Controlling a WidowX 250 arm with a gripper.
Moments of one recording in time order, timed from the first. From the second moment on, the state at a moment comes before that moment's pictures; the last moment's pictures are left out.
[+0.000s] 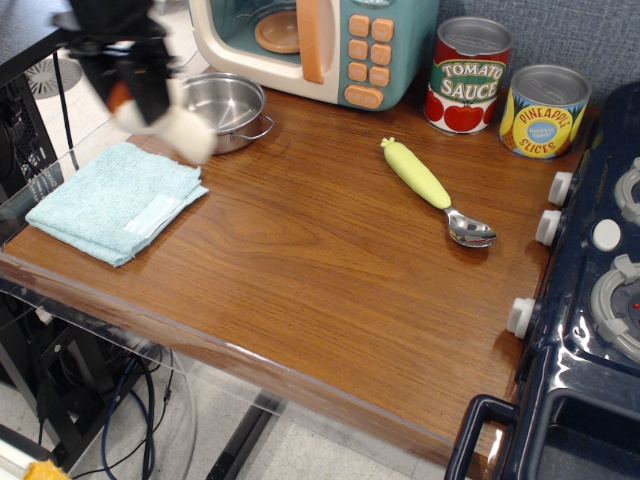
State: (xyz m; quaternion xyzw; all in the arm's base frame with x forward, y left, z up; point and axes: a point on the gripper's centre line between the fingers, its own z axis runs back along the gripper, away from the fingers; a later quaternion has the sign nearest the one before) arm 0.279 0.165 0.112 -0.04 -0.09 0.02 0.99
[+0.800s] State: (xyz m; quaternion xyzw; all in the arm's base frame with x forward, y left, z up) arm 0.270 0.199 0.038 -0.05 -0.03 0.05 1.00
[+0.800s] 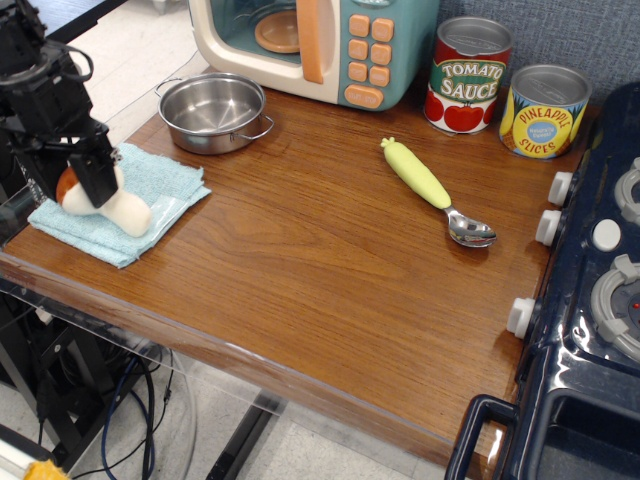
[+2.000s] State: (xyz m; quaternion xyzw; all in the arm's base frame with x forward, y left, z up) arm 0.279 0.177 0.127 0.04 -0.03 0.06 1.00
